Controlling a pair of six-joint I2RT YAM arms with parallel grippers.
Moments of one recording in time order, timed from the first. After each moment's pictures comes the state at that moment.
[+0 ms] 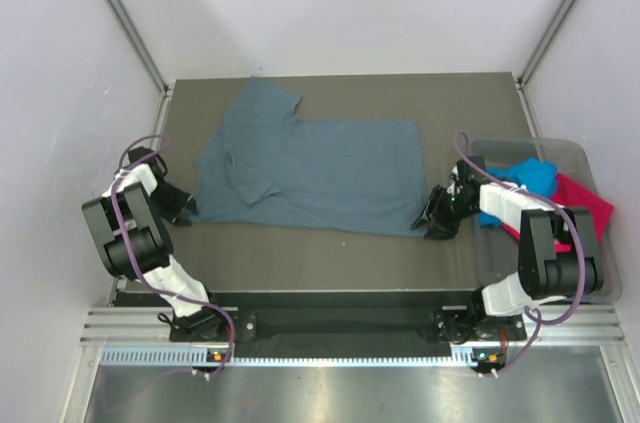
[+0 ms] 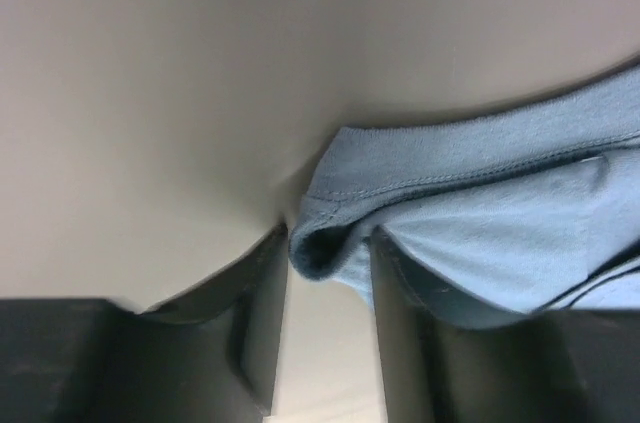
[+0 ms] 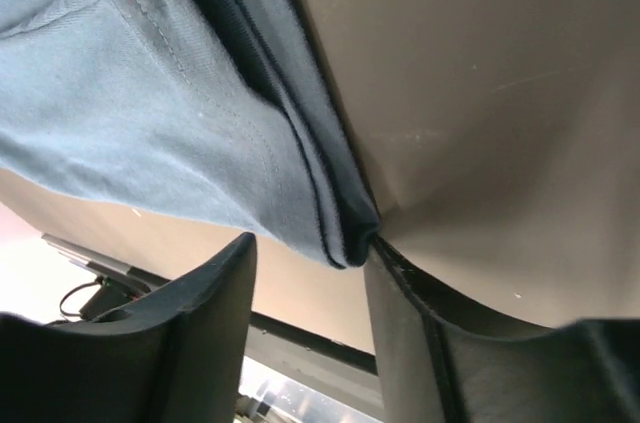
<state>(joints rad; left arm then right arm) 0.45 1.70 1.02 -0.69 0.05 -0.61 0.06 1.48 0.70 -0.53 -0.43 0.59</state>
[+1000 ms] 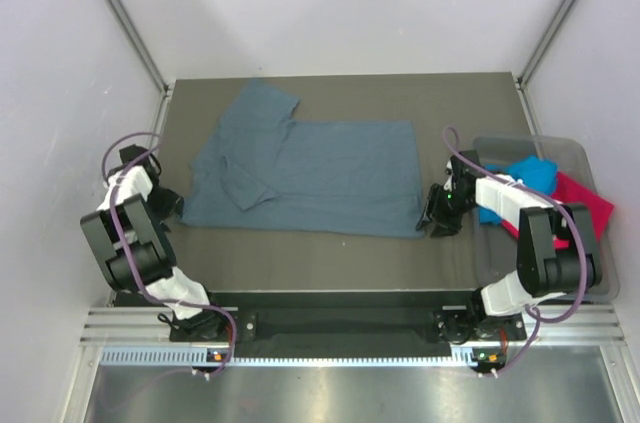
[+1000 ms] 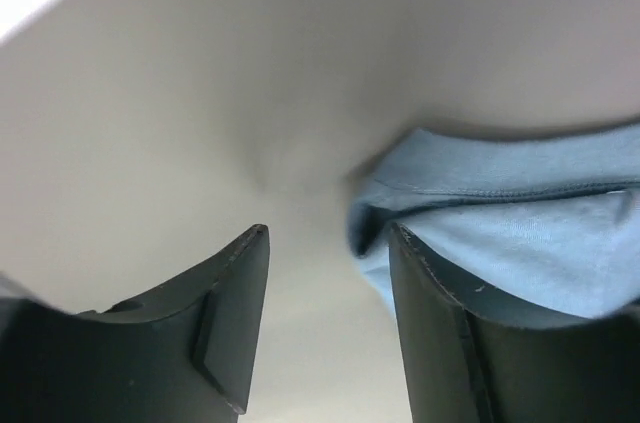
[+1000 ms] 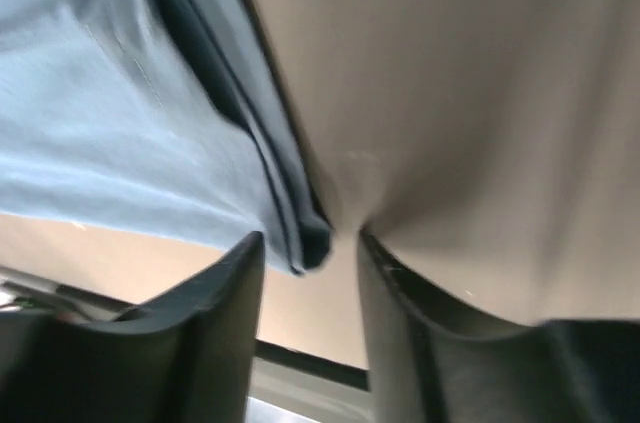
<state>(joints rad) 0.47 1.64 1.02 -0.73 -0.13 -0.63 0.10 1.51 0.77 -0.60 -0.32 0.49</state>
